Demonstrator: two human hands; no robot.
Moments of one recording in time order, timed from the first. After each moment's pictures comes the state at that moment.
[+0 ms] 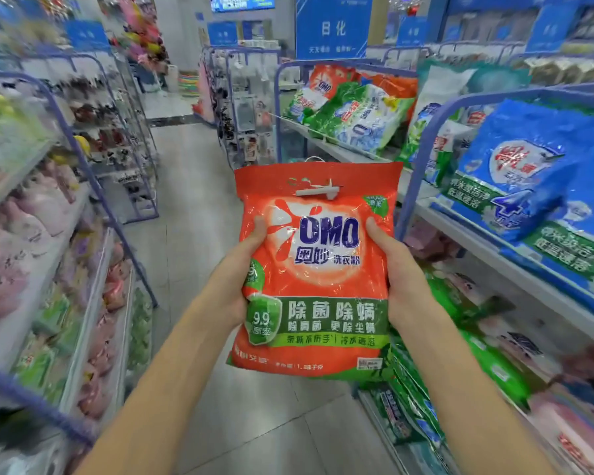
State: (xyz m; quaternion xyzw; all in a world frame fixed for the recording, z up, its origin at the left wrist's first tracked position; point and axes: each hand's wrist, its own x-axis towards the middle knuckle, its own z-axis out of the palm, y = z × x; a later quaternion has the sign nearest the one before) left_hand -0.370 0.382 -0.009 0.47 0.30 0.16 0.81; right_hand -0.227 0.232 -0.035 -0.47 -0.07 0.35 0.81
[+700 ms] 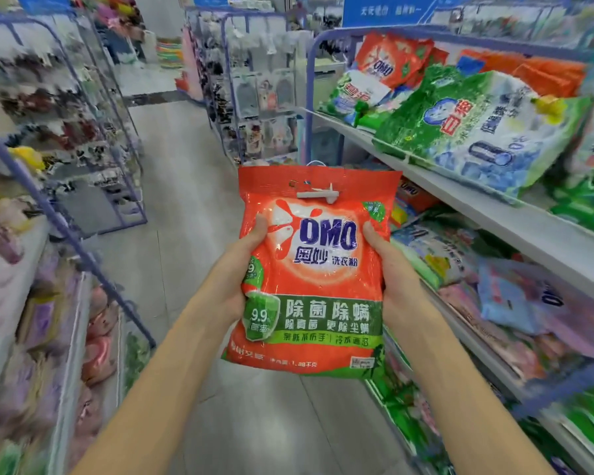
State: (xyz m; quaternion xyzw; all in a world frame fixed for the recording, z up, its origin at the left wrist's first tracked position) left_hand -0.159 0.793 -0.041 0.48 0.31 0.12 0.81; right_hand -0.033 0.633 -0.072 -0.47 -0.01 0.36 0.80
